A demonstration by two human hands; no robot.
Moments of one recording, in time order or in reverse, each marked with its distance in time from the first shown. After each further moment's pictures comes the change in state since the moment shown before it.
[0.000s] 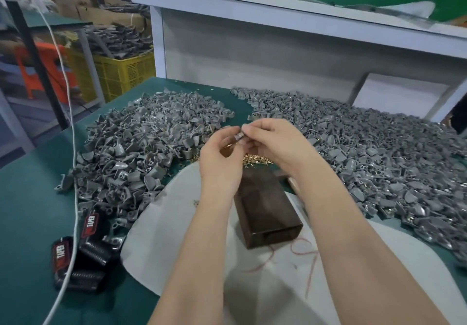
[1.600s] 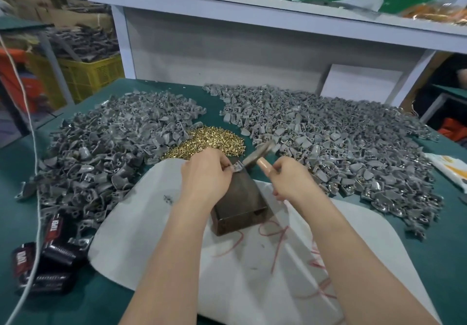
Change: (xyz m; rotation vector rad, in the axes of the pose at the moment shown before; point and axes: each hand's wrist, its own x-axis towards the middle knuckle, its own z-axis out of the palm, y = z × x) left_hand -0.016 -0.005 0.011 0.945 -0.289 0.104; right_hand -0.074 0.040 -0.048 -0.780 0.392 0.449
